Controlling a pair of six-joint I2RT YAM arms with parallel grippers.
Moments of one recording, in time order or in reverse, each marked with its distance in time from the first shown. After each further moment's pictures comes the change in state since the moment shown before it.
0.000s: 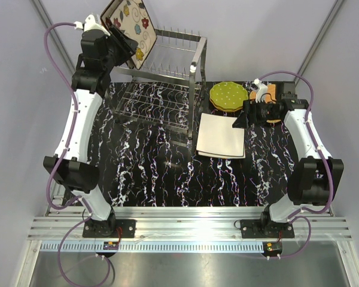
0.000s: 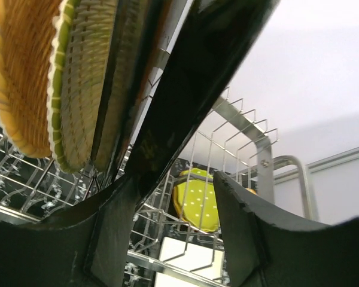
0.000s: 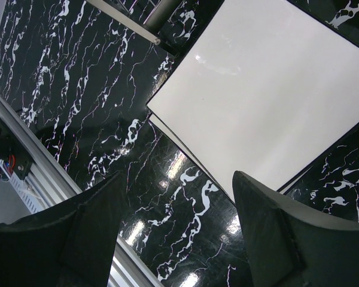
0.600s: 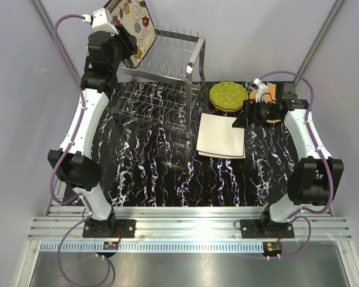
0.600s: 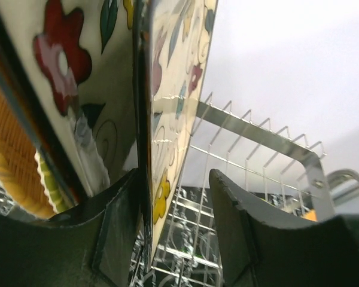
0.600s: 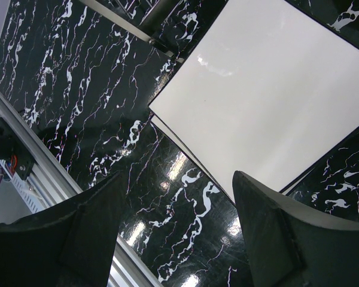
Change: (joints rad) left arm -0.019 0.035 -0.068 0.236 -0.077 0.298; right arm 0.000 0.000 0.000 0.006 -0.008 0.006
